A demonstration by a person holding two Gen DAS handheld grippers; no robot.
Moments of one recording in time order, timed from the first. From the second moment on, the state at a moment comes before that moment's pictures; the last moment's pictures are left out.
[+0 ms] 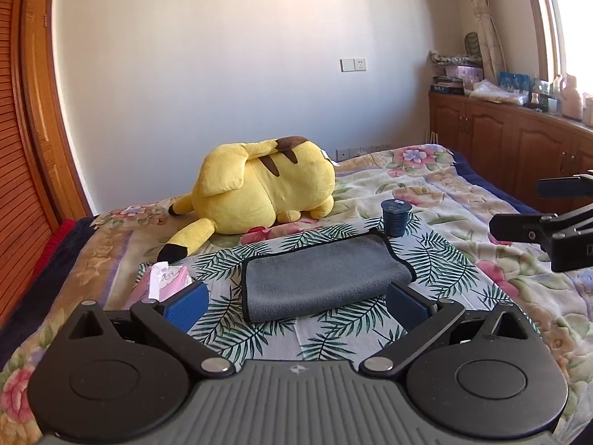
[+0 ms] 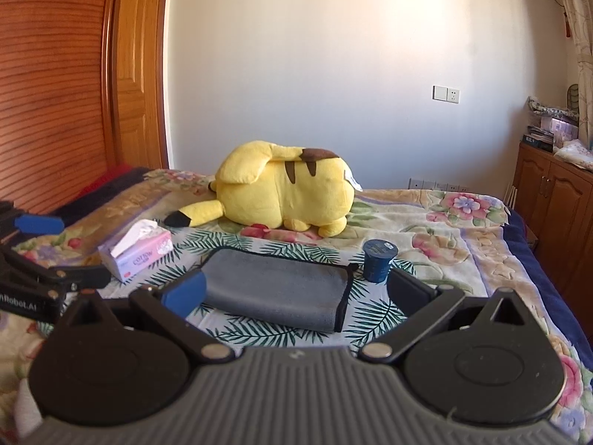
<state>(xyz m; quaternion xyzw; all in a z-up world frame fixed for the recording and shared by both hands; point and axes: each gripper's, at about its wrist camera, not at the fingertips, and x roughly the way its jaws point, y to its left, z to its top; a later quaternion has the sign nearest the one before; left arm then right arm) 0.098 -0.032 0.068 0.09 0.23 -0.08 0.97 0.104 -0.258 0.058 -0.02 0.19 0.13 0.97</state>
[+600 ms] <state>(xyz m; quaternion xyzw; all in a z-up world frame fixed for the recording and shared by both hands) 0.049 -0.028 0.057 0.06 0.24 -0.08 0.97 0.060 -0.264 0.057 -0.01 0.18 0.12 0.98</state>
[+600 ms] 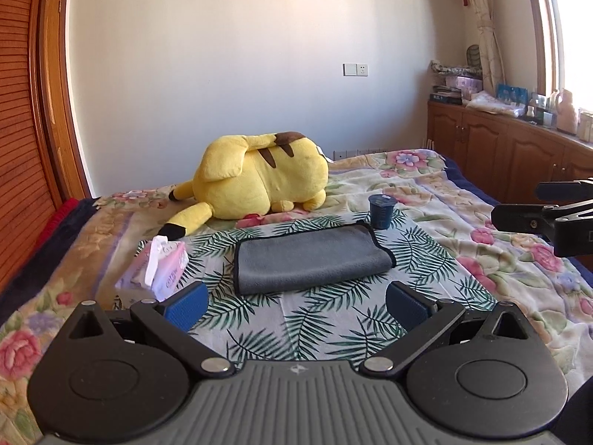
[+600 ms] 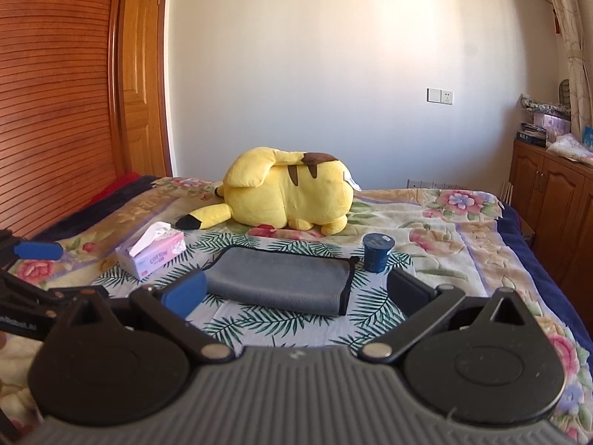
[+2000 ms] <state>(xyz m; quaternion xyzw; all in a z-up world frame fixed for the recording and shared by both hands) -0.006 -0.017 -0.002 0.04 0.25 -0.05 0.97 0.013 -0.254 -0.004 -0.02 0.22 0.10 0.97</state>
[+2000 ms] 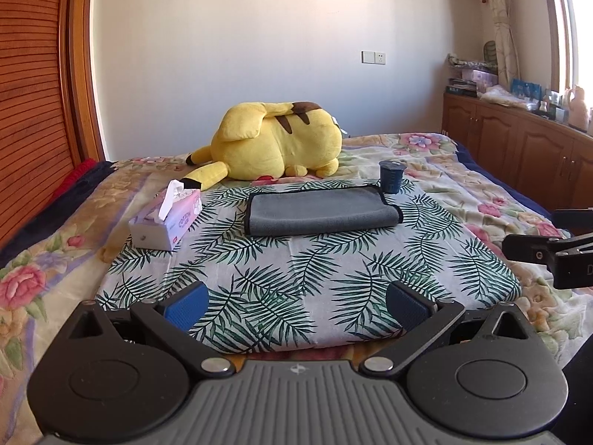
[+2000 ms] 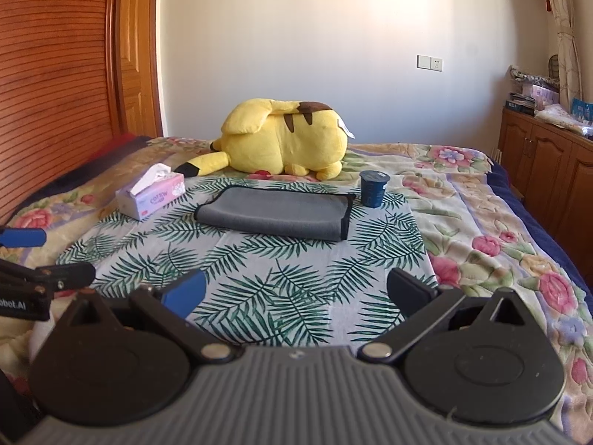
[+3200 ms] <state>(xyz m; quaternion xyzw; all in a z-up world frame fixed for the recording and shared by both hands) -0.022 -0.006 0.000 0.02 0.17 -0.02 0.98 -0.003 -0.267 -0.001 0.00 0.14 0.06 0.99</state>
